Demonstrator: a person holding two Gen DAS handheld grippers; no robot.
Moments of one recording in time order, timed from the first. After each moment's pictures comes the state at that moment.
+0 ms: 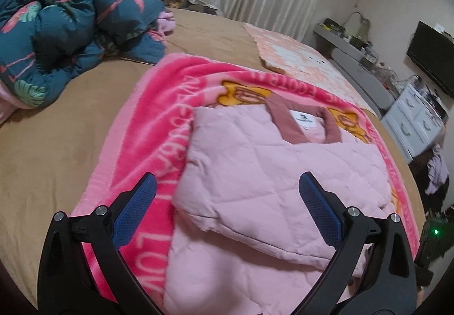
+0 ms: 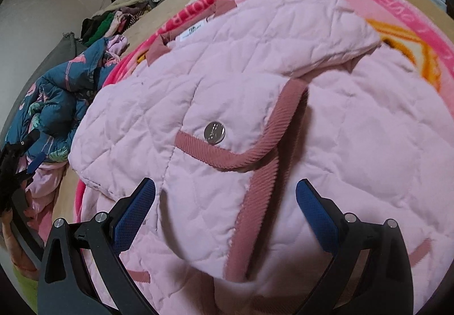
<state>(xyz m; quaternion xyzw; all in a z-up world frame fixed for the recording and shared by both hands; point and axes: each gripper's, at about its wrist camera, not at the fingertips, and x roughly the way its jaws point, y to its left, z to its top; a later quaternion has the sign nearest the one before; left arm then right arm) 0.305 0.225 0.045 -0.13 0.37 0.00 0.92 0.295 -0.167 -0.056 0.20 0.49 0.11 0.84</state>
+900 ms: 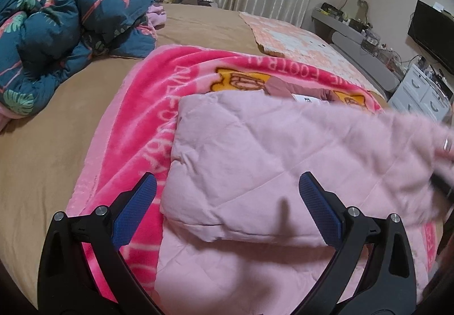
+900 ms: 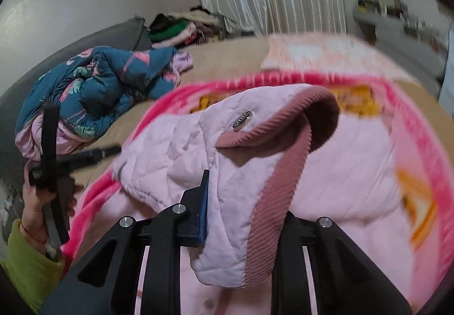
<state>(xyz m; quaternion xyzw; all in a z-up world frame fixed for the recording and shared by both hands) 0.331 0.194 0.017 -0.09 0.39 -0.01 0.92 0.324 -0.147 0.068 0.02 0.33 0.23 0.92</state>
